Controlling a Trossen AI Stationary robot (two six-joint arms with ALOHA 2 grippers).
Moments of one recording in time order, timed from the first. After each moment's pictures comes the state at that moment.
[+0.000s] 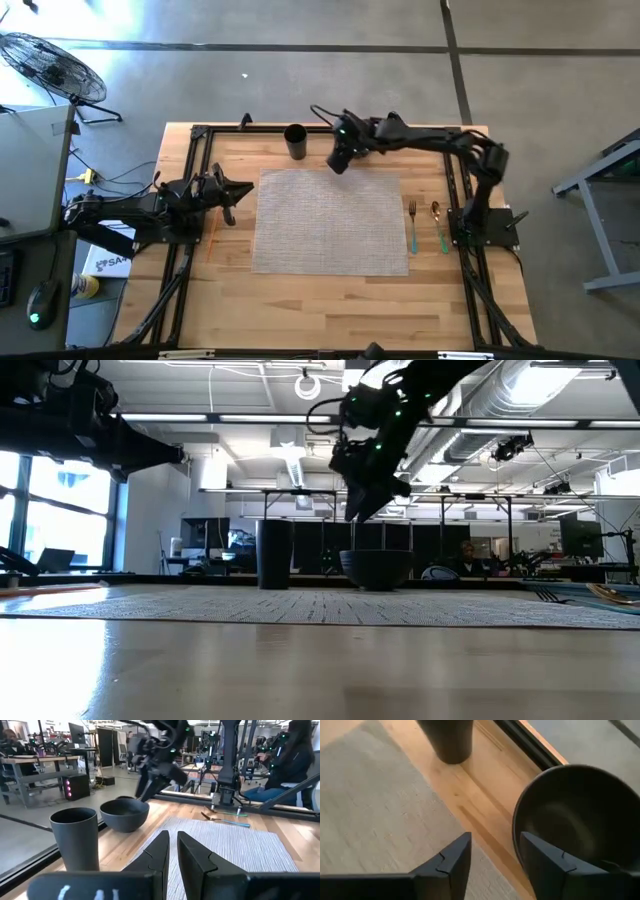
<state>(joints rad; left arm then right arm) 0.03 0.12 0.05 0.12 -0.32 -0.03 -0.43 1.84 1.47 -0.61 0.15 0.24</state>
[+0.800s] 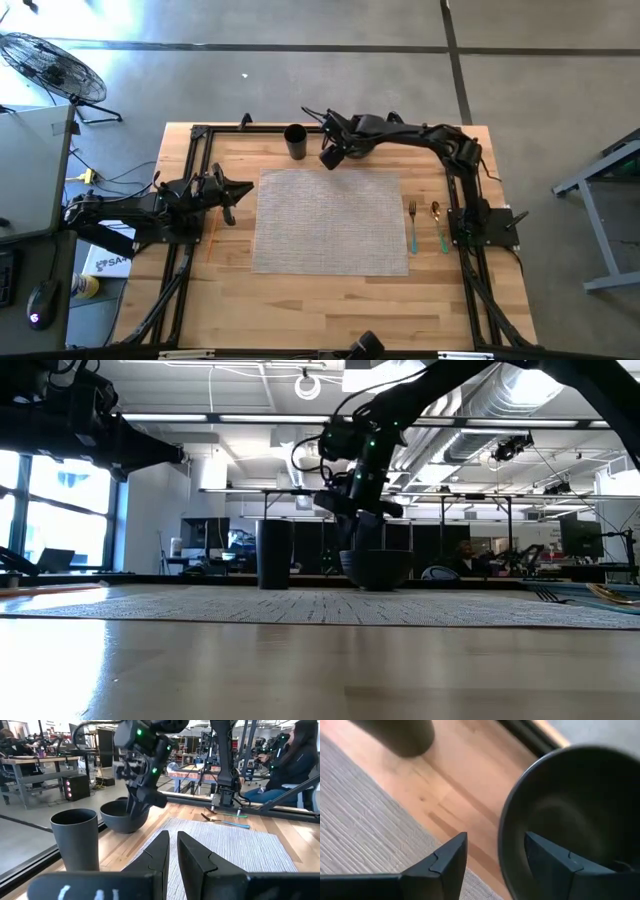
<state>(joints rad) 0.03 0.12 0.05 0.12 -0.32 -0.03 -0.47 2.05 1.64 -0.73 0.19 0.33</state>
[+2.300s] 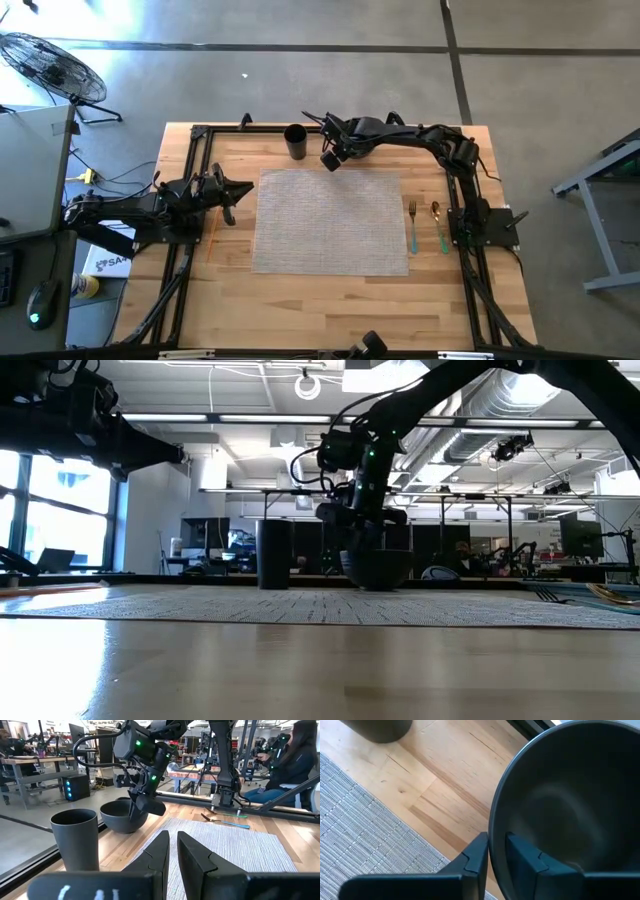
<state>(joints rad) 0.03 0.12 0.05 0.12 -0.32 -0.03 -0.47 2.07 1.62 -0.74 0.23 0.36</state>
